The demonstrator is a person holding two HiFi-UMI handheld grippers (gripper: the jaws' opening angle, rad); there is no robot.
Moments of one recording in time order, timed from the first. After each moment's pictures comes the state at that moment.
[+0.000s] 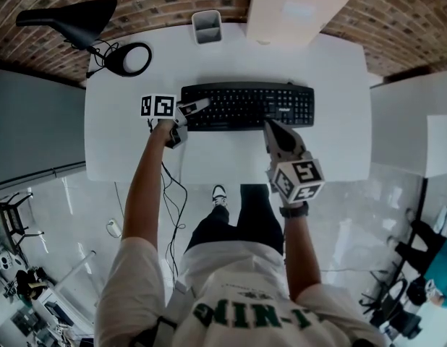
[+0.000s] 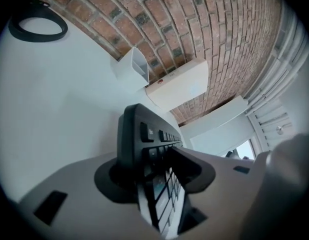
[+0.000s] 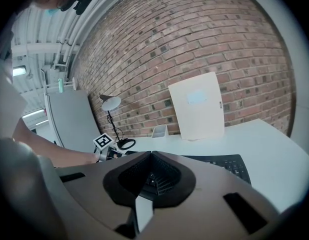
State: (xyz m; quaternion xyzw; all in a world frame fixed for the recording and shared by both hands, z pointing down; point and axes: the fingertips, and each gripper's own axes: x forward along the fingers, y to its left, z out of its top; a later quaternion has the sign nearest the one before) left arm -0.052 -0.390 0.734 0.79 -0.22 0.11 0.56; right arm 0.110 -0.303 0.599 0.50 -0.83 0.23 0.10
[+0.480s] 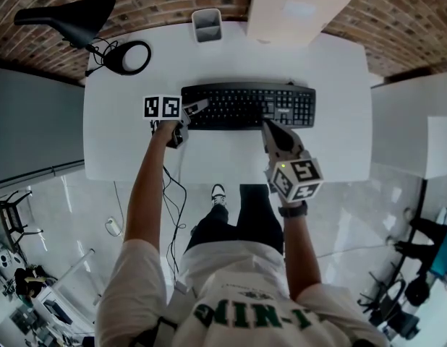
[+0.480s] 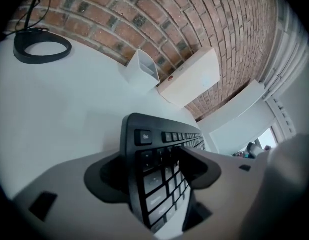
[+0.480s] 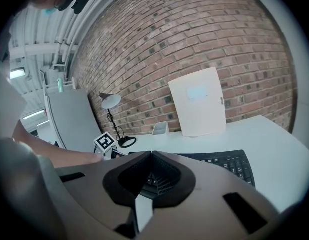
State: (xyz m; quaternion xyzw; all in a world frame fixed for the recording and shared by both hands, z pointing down) left arm -0.071 -0.394 0.762 0.78 -0.31 0.19 0.51; right arm 0.109 -0.303 0.610 0.50 -0.83 0.25 0.11
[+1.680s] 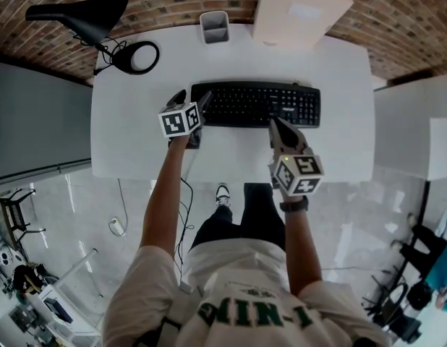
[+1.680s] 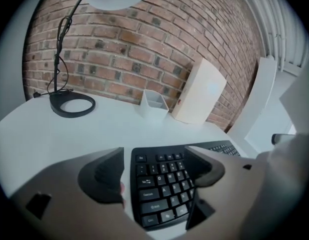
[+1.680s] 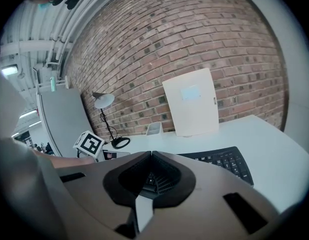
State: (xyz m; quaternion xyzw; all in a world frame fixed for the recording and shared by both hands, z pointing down) left arm -0.106 -0.414 0.730 0.76 -0.52 0.19 0.34; right arm 0.117 -0.307 0.621 0.53 -0.80 0.25 0.11
